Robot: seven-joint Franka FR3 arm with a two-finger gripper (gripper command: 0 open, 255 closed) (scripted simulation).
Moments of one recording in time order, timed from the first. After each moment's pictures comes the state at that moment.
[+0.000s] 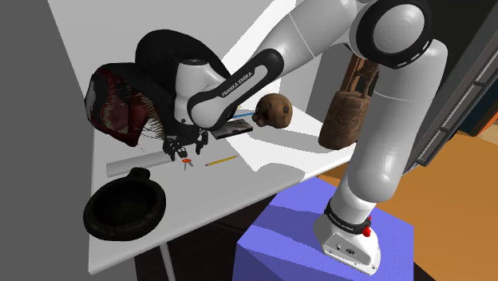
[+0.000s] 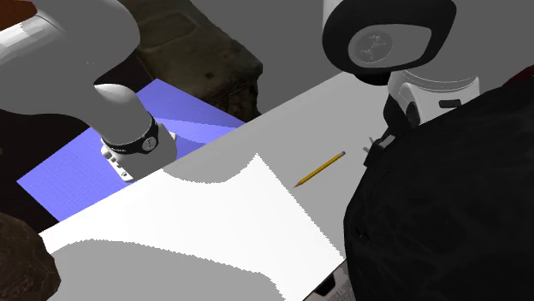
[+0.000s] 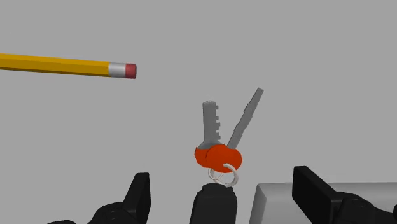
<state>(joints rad) 0.05 0.12 0.33 -2.23 -0.07 2.50 0.70</state>
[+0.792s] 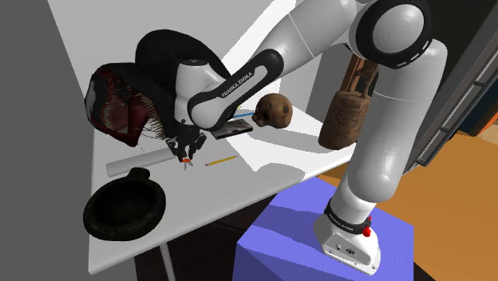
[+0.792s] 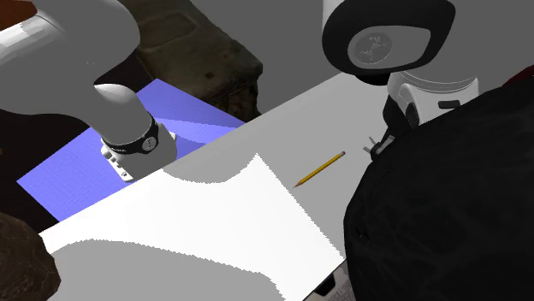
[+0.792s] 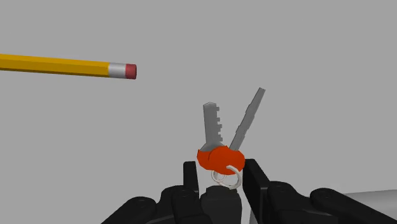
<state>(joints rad) 0.05 0.12 0.33 -2.23 -0.07 2.50 0.70</state>
